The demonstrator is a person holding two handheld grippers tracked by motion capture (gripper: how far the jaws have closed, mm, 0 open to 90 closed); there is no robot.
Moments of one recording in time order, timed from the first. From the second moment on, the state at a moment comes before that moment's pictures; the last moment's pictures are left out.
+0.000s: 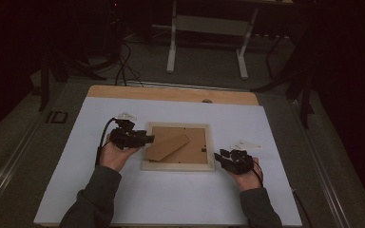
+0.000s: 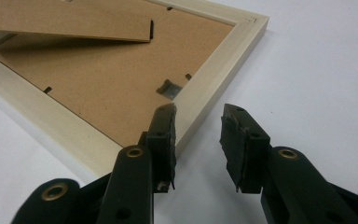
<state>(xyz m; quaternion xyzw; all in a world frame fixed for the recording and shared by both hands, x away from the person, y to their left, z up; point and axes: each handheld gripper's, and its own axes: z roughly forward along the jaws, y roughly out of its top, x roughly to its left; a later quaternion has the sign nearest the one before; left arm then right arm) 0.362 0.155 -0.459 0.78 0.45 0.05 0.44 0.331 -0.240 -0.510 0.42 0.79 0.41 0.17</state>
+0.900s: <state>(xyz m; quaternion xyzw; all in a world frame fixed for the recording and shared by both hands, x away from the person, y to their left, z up) 0.389 0.134 -0.485 0.80 0.44 -0.02 0.40 0.331 -0.242 -0.510 0.42 0.79 0.41 0.17</state>
